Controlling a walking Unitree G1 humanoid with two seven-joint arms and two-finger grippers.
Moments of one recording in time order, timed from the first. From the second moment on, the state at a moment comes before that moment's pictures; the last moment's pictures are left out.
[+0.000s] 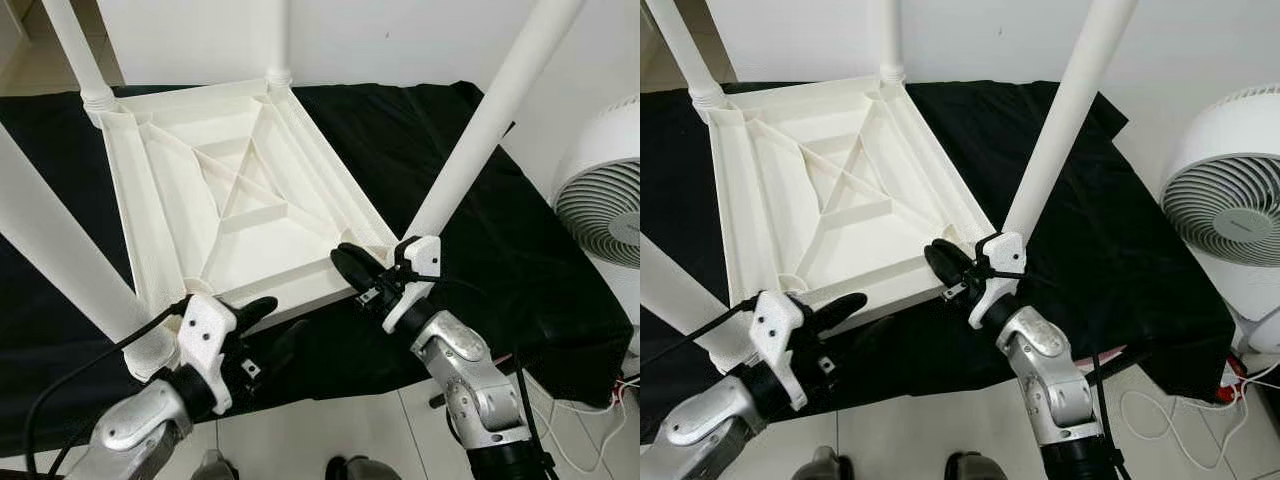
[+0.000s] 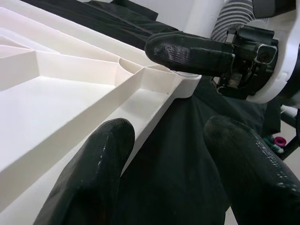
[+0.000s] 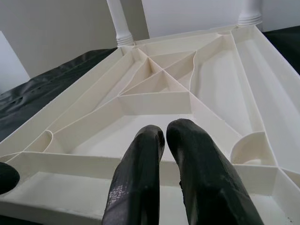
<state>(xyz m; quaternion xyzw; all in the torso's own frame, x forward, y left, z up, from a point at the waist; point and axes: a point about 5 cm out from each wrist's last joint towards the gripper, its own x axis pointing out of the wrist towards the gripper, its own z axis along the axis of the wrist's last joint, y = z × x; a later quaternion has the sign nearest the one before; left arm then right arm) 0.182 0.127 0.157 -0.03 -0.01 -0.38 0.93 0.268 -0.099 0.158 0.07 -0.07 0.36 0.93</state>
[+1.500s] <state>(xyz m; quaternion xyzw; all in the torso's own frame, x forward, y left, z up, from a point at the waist) 0.109 0.273 0.171 0.05 0.17 -0.22 0.96 0.310 -0.076 0.155 0.05 -0.10 0.41 0.91</state>
